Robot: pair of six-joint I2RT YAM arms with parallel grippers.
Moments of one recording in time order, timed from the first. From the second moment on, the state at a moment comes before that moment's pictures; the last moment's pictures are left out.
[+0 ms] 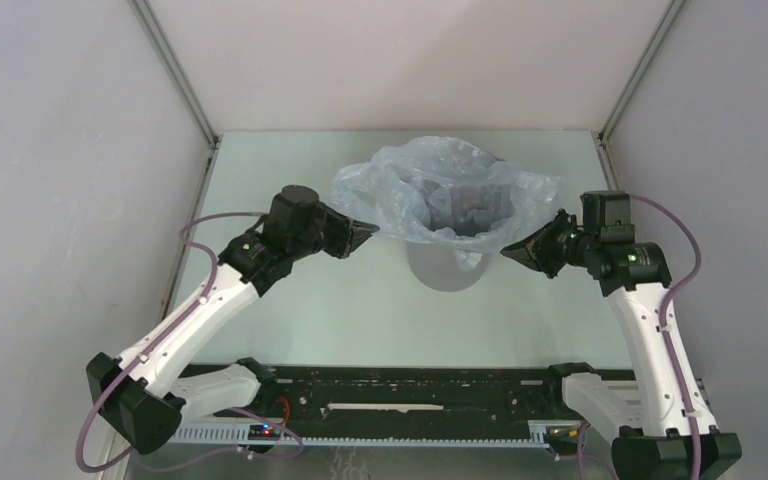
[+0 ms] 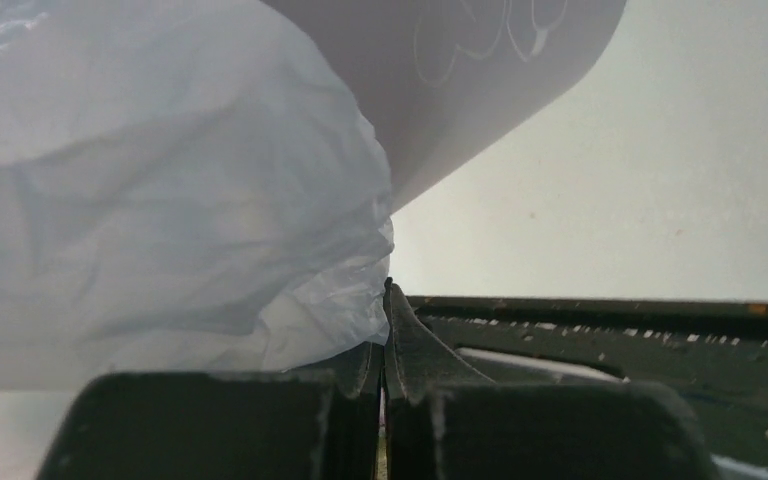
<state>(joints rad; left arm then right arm) -0.59 1.10 1.08 -0.58 0.07 -1.63 0.06 0.95 1.12 -1.00 -0.43 1.04</state>
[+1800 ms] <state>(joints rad) -0.31 1.31 1.41 -0.56 0.35 0.01 0.24 1.18 1.57 -0.80 -0.32 -0.66</state>
